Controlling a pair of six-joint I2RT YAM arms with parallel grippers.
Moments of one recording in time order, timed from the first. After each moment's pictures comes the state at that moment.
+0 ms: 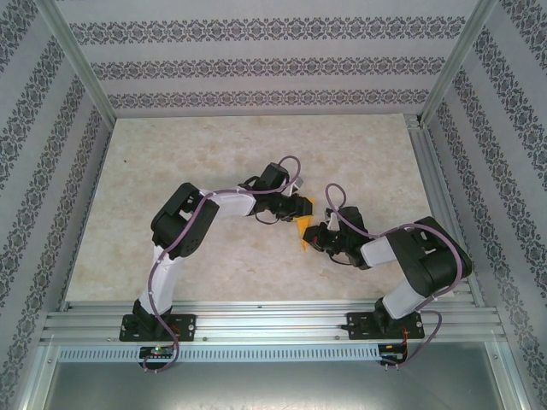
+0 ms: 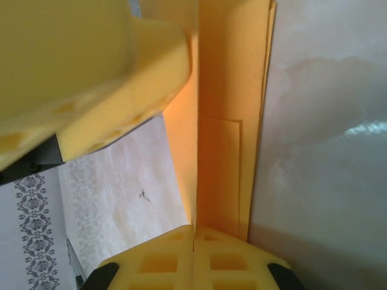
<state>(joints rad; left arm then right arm) -0.68 2.19 1.41 -0.01 0.70 -0.85 0.39 1.60 0.32 0.60 -0.56 0.95</state>
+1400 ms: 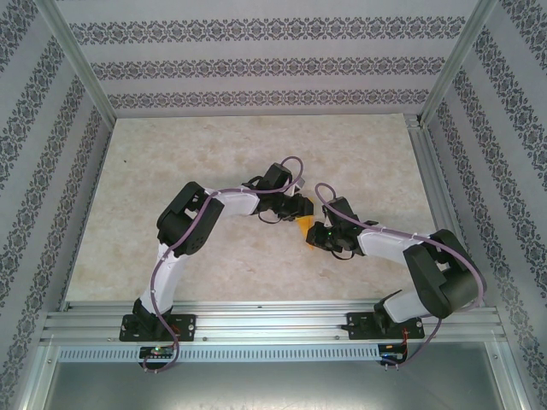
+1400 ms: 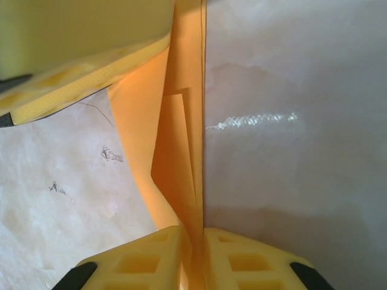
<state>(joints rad) -0.69 2.23 1.43 -0.02 0.68 -0.85 0.48 1.46 0.54 -0.11 -0.25 0.70</state>
